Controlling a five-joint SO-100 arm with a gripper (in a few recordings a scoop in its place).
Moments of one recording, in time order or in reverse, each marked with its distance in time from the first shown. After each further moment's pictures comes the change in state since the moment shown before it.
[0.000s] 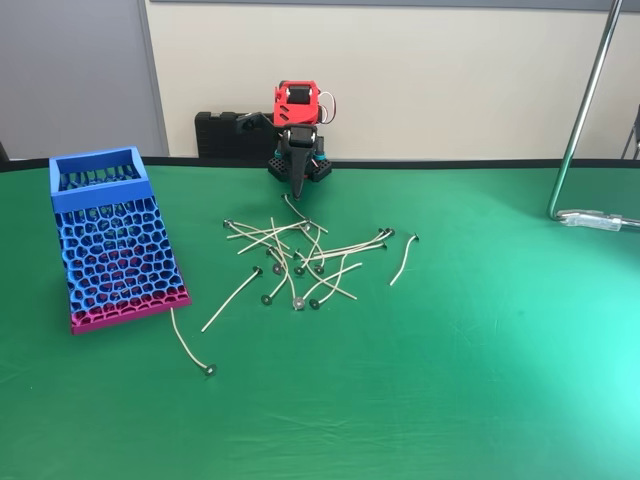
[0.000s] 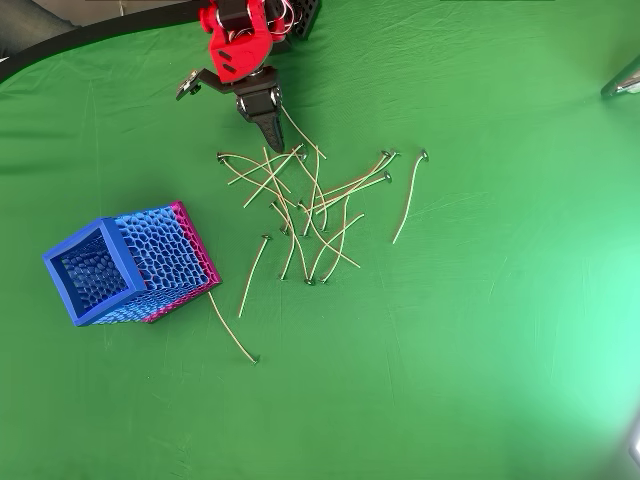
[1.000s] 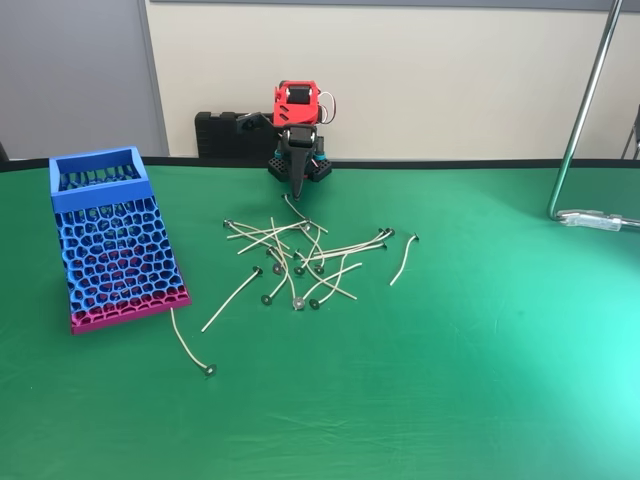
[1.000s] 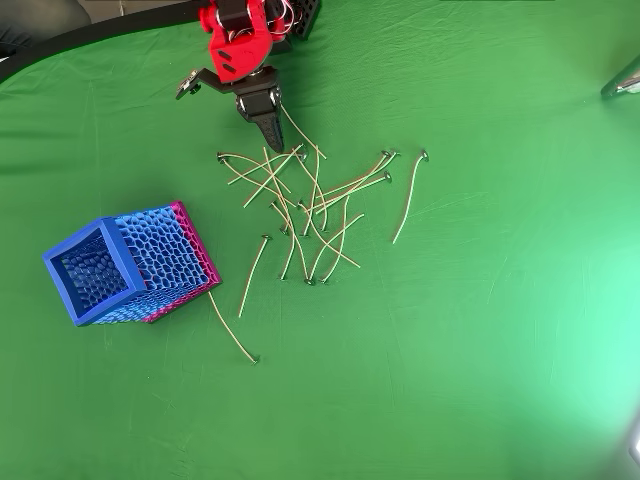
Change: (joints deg) arm 0.2 0.0 0.0 0.0 0.6
